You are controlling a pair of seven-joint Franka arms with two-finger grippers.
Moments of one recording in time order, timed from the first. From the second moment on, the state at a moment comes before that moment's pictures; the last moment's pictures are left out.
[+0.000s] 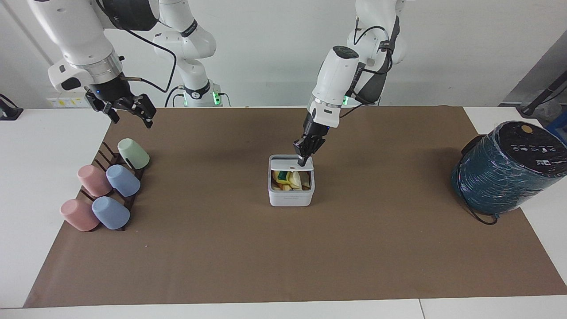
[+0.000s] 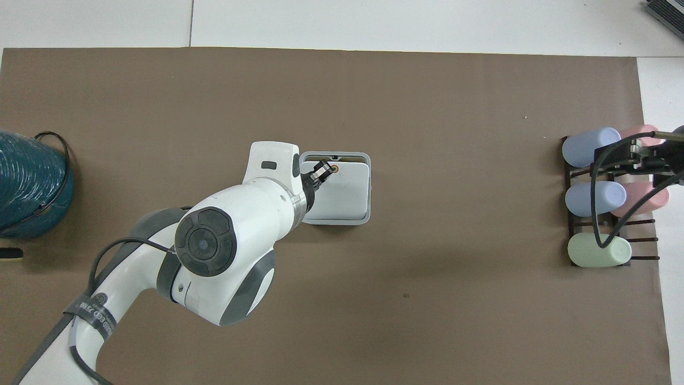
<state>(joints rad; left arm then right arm) -0.58 0.08 -0.05 -2.06 -0.11 2.62 -1.16 0.03 -0.01 -0.05 -1.59 -0.02 1.57 0.18</state>
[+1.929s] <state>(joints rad) -0.58 0.26 -0.05 -1.98 -0.11 2.77 -1.16 0.03 -0.01 -0.05 -1.59 -0.02 1.57 0.18</state>
